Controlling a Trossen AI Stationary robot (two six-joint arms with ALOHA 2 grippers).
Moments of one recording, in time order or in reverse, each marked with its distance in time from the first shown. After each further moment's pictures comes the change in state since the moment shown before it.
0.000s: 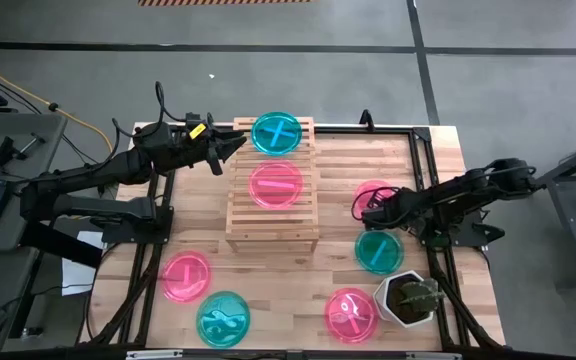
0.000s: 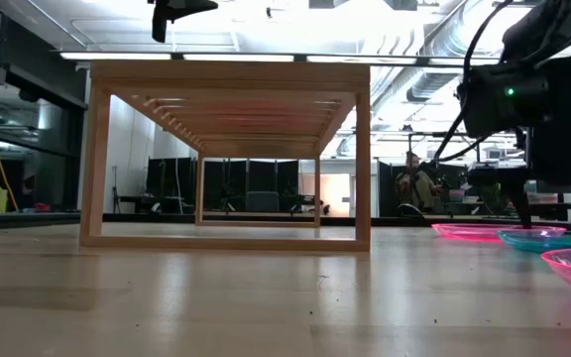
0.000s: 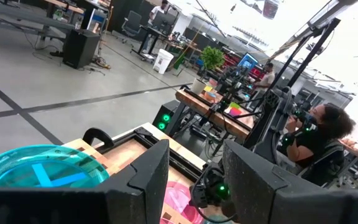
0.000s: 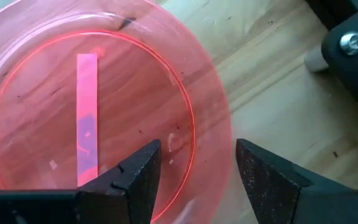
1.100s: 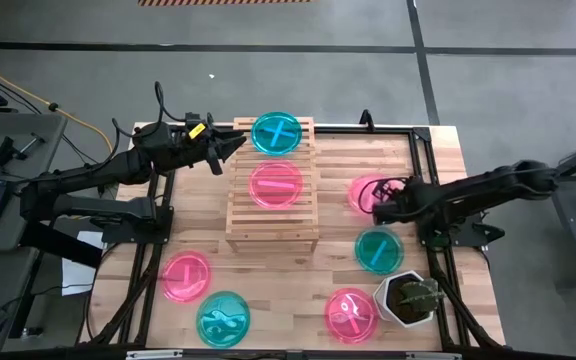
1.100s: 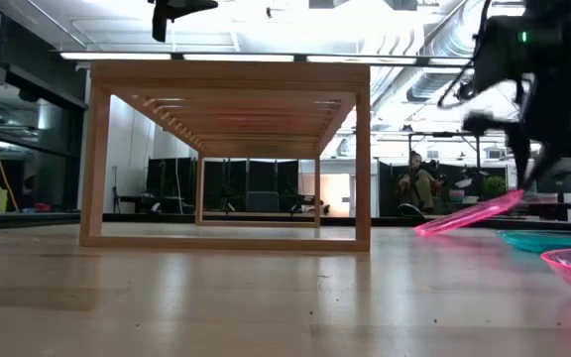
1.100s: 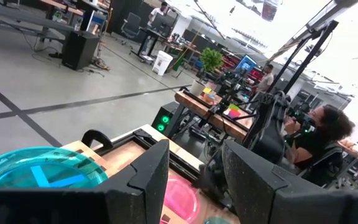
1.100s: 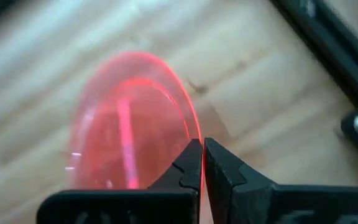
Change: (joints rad) left arm 0.000 0.000 0.000 0.008 0.000 -0.002; right arm 0.001 -0.257 0.058 -0.172 0.239 -0.053
